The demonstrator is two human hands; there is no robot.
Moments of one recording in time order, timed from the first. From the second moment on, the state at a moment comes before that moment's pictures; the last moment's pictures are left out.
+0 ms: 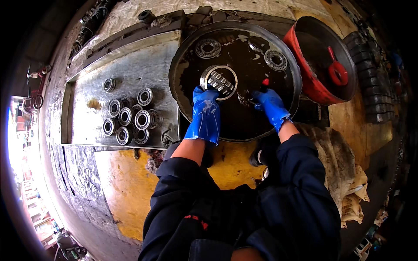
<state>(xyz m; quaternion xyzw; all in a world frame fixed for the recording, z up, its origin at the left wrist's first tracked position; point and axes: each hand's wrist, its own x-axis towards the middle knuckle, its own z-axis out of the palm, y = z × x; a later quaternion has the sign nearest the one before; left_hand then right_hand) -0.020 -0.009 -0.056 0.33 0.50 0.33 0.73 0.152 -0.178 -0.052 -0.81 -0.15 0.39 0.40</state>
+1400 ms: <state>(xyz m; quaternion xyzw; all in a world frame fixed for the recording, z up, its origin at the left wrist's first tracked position) -0.020 -0.022 -0.068 0.49 0.38 0.26 0.74 0.177 -0.155 -0.008 -0.78 -0.26 0.26 0.51</state>
